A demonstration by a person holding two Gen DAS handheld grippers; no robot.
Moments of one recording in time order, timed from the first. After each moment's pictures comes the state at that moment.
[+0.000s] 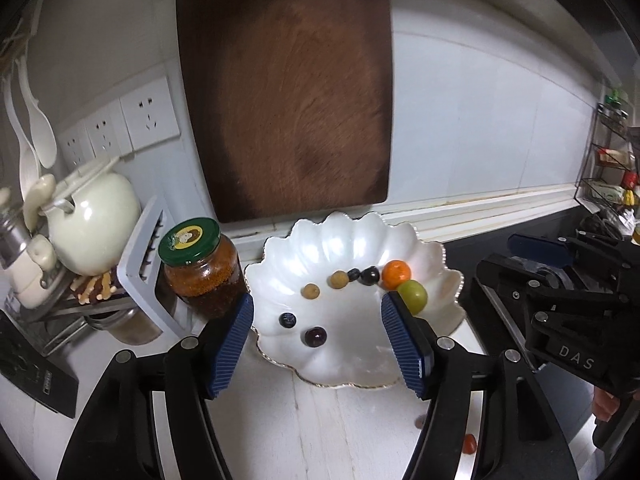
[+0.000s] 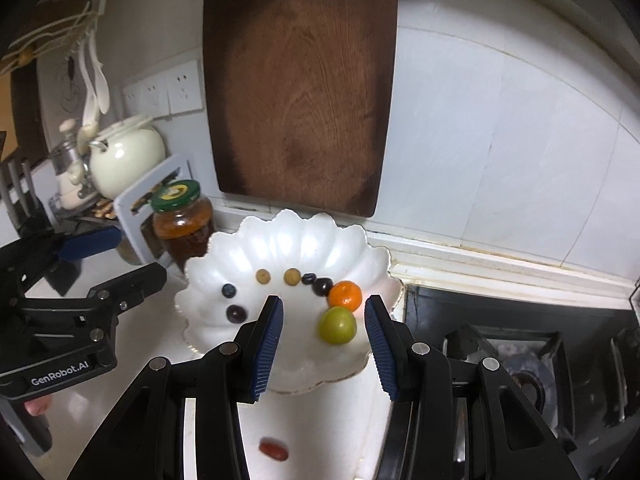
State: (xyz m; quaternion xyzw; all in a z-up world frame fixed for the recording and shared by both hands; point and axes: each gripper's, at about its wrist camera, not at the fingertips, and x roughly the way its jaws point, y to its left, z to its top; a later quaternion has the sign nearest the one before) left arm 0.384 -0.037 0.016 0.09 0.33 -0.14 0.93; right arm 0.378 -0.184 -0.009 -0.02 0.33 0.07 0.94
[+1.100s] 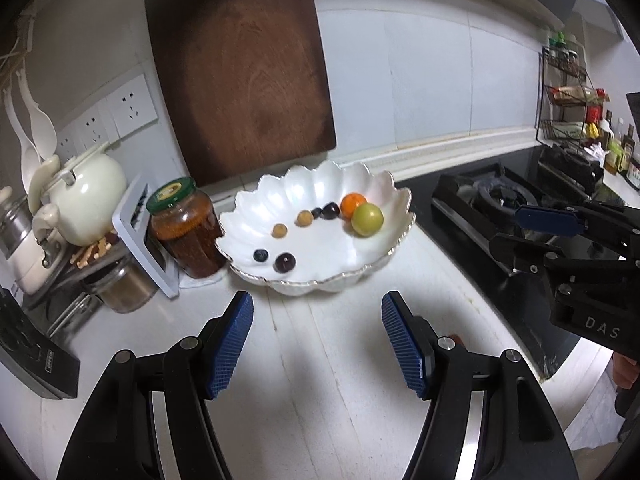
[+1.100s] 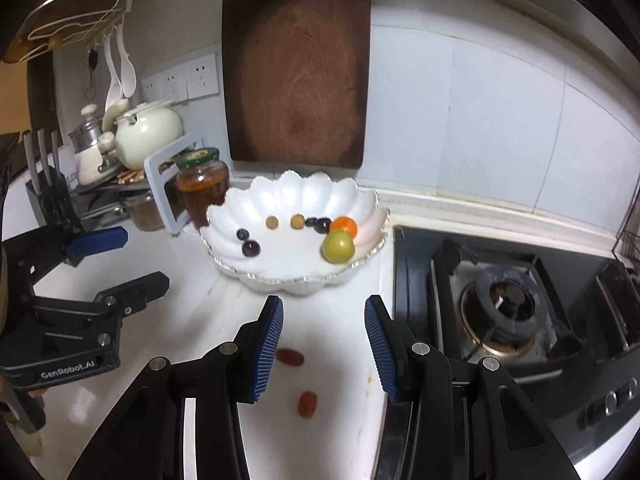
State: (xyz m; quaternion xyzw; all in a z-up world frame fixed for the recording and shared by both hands) left arm 0.287 -0.037 -0.030 0.15 0.33 -0.18 0.91; right arm 0.261 -0.183 -0.044 -0.01 0.33 0.04 0.94
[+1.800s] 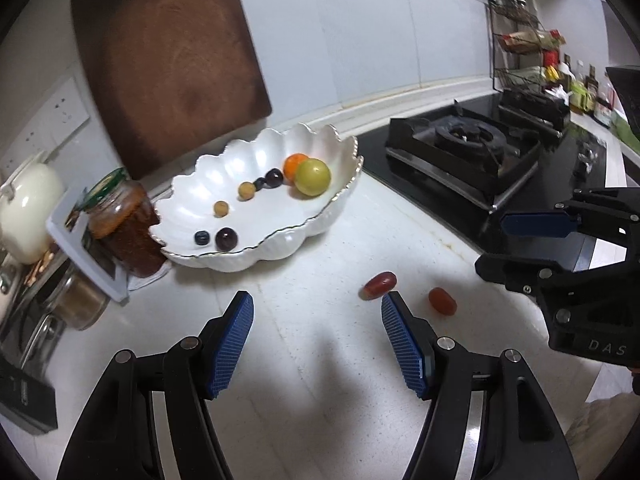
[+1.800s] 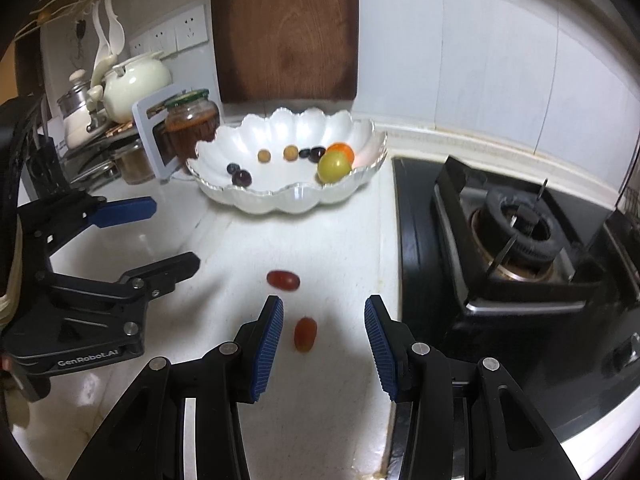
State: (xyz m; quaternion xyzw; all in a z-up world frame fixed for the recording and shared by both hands) left arm 0.286 -0.066 -0.090 0.21 0.34 -0.26 0.88; right arm 0.244 -0.188 -0.108 0.01 0.39 0.04 0.92
